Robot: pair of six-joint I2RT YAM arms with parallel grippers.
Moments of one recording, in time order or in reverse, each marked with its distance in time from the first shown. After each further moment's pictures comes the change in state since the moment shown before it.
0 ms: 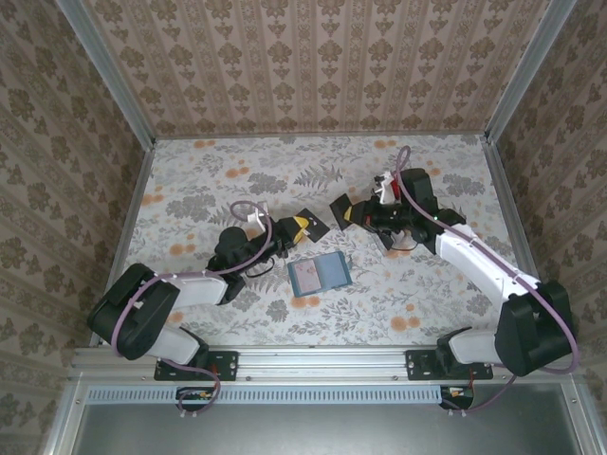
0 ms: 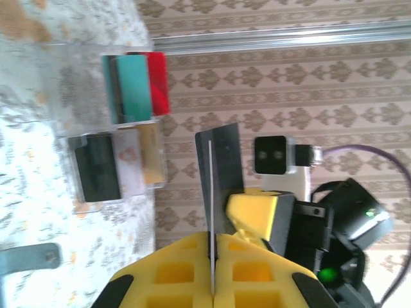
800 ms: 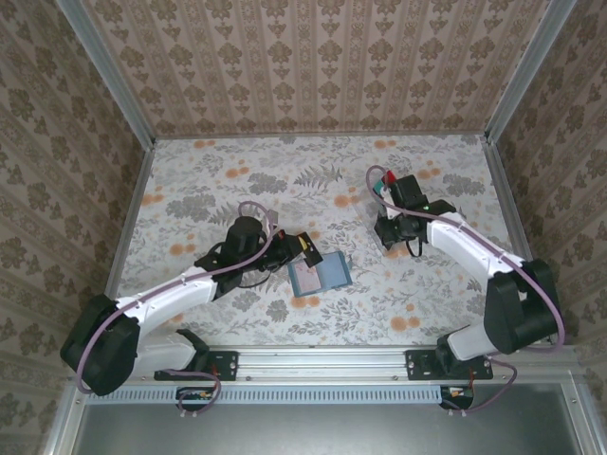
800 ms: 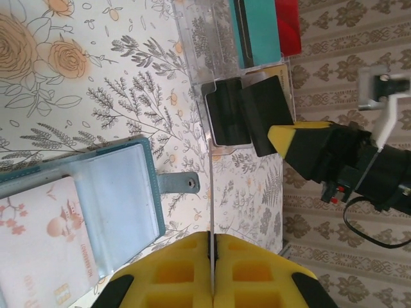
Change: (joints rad) left arm -0.066 -0.231 0.173 -0.888 -0.056 0.386; right arm -0.005 0.154 0.052 -0.312 0.596 -0.603
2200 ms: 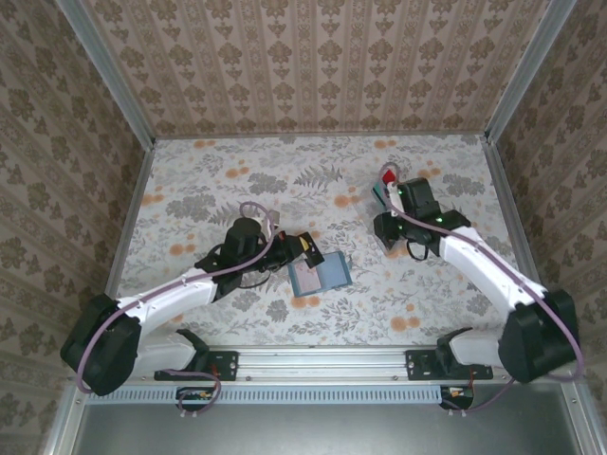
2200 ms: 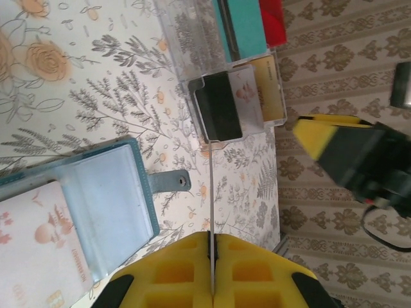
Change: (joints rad) left arm 0.002 0.001 -0.032 0.088 0.038 0.033; right arm 0.014 -0.221 -0.060 0.094 -0.156 0.143
